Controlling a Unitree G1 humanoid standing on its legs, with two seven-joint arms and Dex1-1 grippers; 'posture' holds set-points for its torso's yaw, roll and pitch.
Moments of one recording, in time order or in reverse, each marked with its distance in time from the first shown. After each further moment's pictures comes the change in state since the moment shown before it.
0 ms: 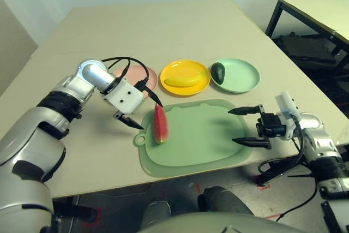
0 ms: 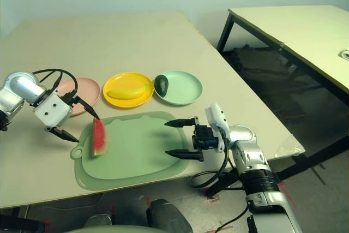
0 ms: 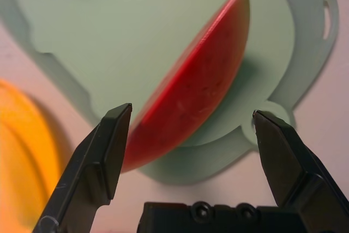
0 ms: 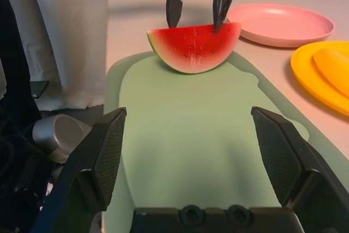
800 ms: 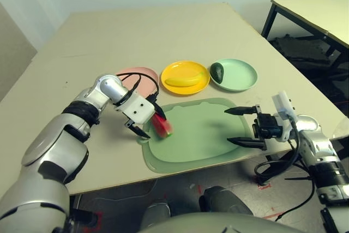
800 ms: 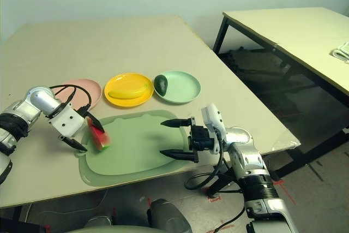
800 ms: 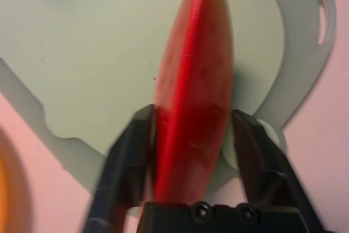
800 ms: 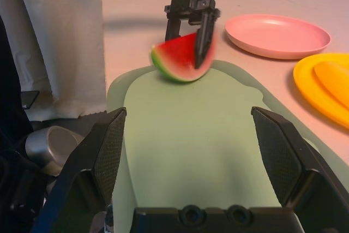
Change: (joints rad) left arm 0.085 -0.116 0.126 0.105 0.136 -0.036 -0.002; right arm 0.032 0.013 -0.004 -0.095 0.005 0.061 -0.070
